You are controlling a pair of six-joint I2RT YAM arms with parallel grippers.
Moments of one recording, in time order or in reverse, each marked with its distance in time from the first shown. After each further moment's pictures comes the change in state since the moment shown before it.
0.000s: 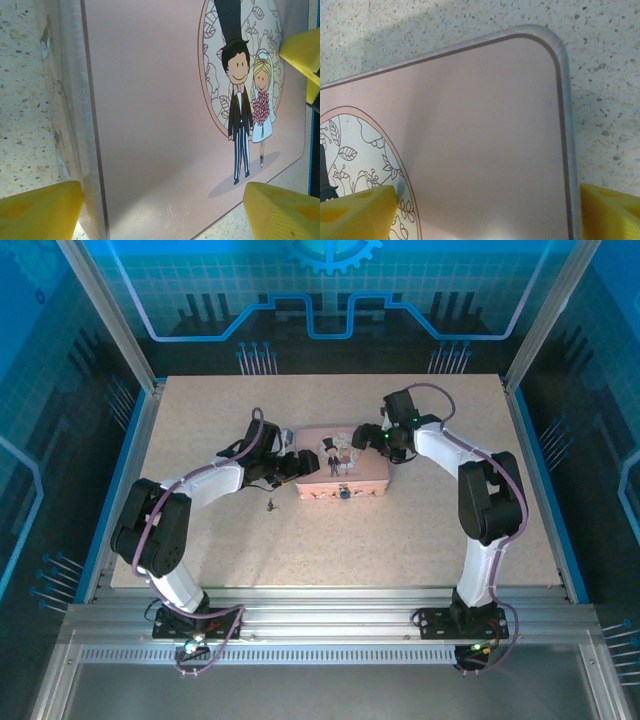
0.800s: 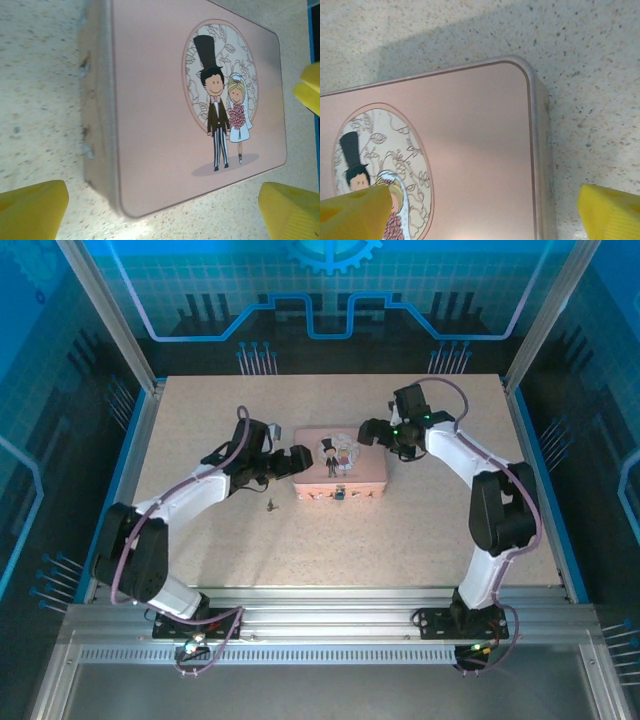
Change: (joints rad) left arm 0.014 -0.210 -0.068 -0.068 -0.138 0.007; right arm -0.028 -0.144 -0.041 -0.057 0.016 -0.047
